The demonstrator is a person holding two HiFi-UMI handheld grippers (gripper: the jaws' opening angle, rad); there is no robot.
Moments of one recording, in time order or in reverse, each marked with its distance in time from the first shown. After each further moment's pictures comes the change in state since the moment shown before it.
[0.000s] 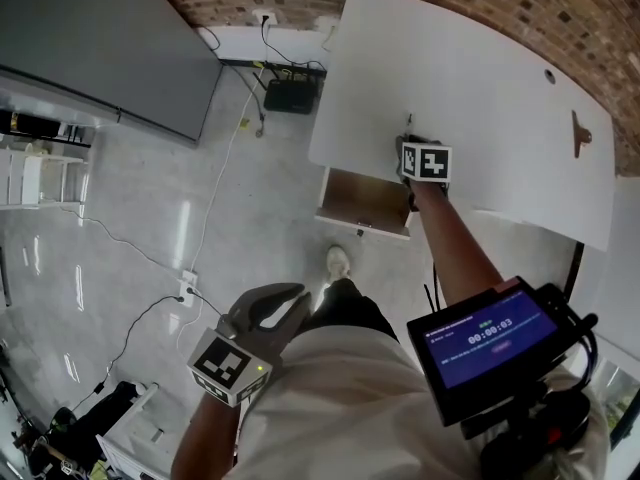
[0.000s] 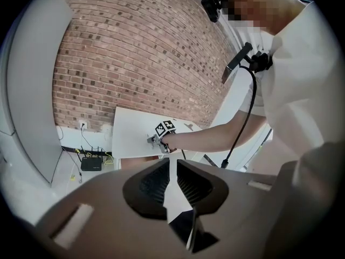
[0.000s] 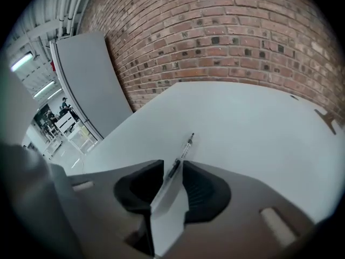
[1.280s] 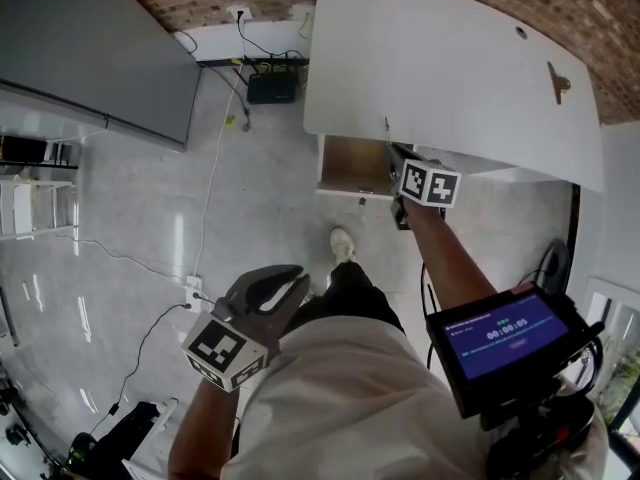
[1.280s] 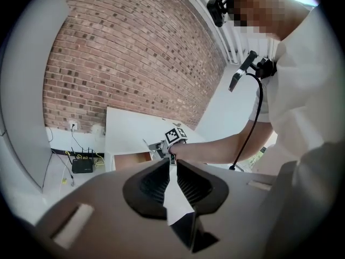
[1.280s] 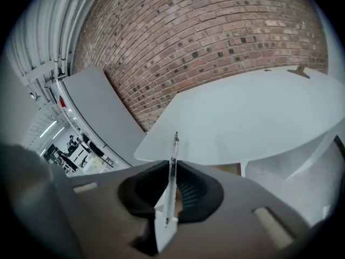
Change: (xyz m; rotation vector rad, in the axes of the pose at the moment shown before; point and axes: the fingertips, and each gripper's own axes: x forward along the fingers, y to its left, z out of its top) left arm -0.043 -0.008 -0.020 0.049 -0.009 -0.127; right arm -0.099 0.069 -0.072 0.276 -0.159 0.122
